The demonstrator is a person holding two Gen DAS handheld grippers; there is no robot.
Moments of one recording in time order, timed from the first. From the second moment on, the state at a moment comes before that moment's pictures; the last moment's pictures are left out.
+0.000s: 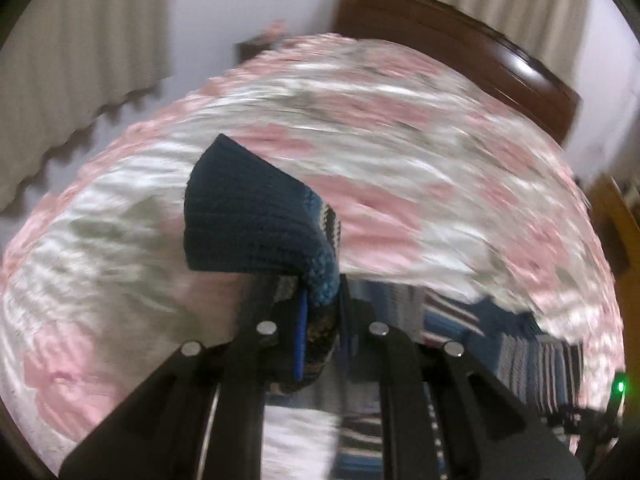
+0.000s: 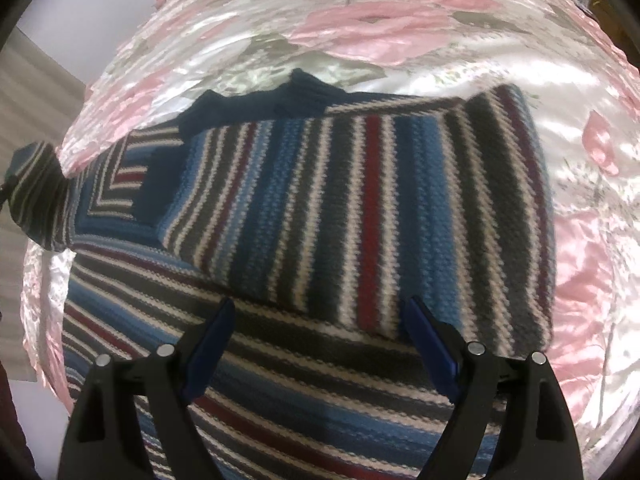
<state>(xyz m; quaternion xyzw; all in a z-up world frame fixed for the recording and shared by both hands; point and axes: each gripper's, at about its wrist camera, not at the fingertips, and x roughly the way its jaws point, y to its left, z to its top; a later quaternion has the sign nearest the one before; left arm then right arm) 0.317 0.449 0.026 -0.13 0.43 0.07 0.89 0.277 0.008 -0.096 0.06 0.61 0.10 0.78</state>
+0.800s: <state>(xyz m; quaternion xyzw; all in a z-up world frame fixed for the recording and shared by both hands) 0.313 0.263 -0.081 -0.13 0.55 -0.09 0.82 0.274 -0.011 -0.104 0.04 0.62 0.10 0.78</state>
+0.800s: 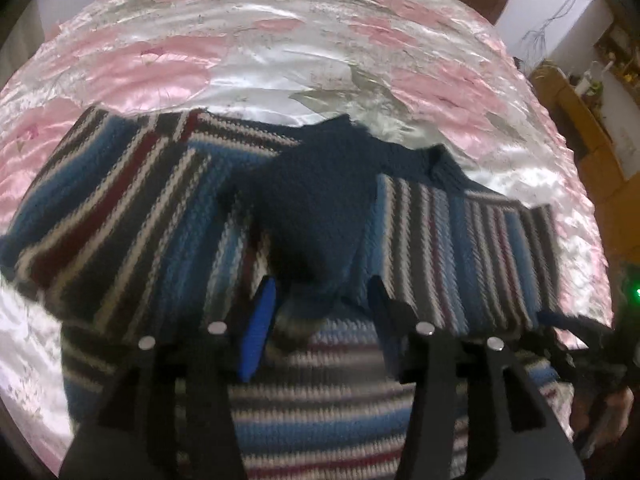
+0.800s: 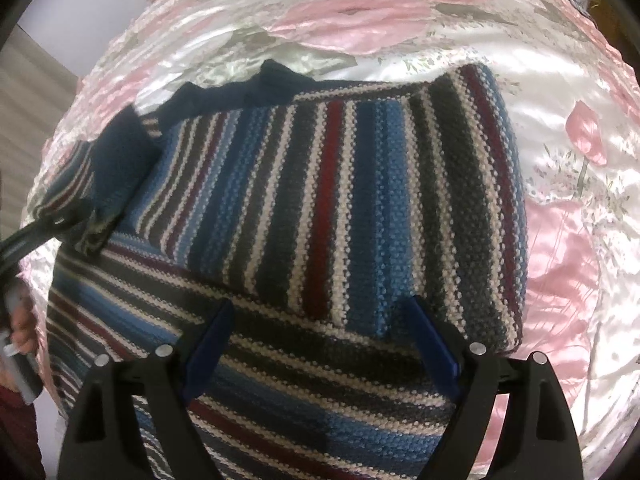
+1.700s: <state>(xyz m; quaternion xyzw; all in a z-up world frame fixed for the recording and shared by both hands) 0.330 0.391 -0.099 -0.12 0.58 0.02 0.80 0.324 0.092 -0.117 0.11 0.65 0.19 0.73</state>
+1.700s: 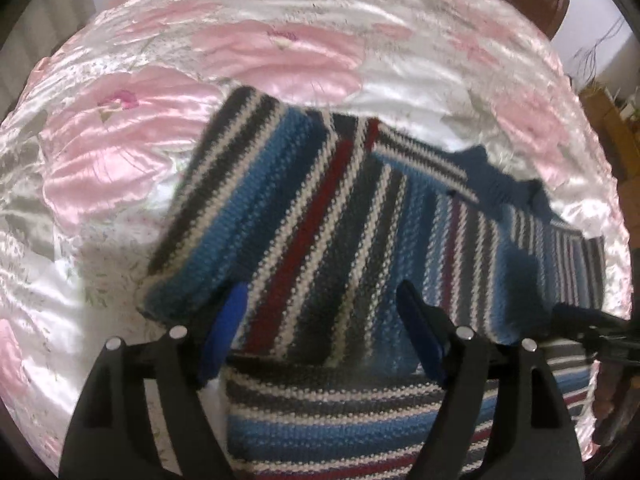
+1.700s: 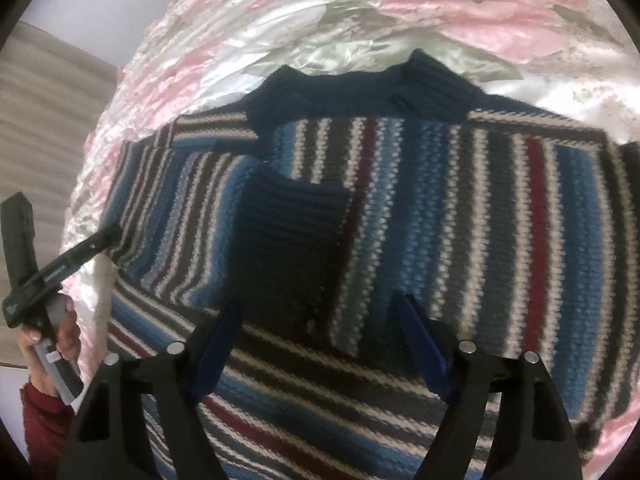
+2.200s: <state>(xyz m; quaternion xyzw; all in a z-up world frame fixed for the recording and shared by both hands) 0.329 0.395 -0.073 -0.14 0.55 0.02 0.82 0.339 0.108 -0.118 0.13 0.63 0.23 0.73</state>
